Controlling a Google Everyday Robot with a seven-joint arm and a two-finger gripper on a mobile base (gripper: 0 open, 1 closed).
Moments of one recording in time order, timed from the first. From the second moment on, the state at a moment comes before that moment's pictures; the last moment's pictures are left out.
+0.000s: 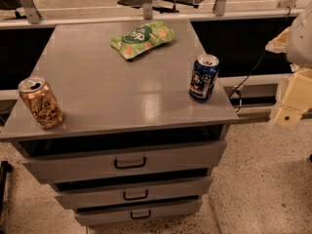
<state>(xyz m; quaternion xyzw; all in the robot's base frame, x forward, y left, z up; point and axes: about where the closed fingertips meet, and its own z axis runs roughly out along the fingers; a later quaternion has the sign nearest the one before) 0.438 -0.217 0.976 -0.60 0.78 -0.03 0.16</state>
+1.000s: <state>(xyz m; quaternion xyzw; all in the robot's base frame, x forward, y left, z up) 0.467 -0.132 0.980 -0.67 0.71 0.02 0.21</state>
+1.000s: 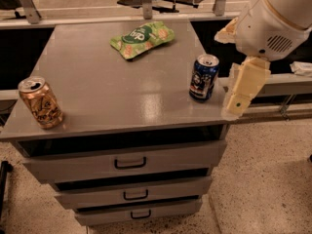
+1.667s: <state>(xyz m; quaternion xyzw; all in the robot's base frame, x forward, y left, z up) 0.474 0.049 0.995 -0.77 0.56 0.11 0.29</state>
